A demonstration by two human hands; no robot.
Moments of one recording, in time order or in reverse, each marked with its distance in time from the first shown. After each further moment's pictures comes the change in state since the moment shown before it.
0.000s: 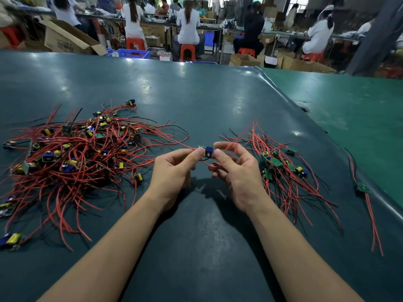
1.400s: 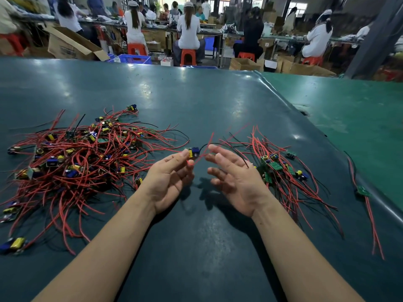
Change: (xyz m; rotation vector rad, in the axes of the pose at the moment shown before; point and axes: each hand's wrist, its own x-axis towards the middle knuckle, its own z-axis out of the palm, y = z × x) left_hand 0.005 0.013 -0.014 -0.497 -0.071 -0.362; right_hand 0.001 -0.005 -0.008 0.198 -0.159 0.256
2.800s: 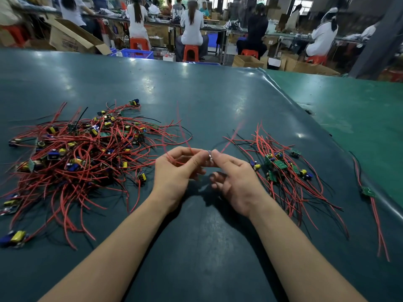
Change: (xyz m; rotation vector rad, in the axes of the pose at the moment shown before) left_hand -0.003 -0.019 0.007 0.488 0.116 0.422; right_hand 0.004 0.010 0.009 -0.131 0.093 0.063
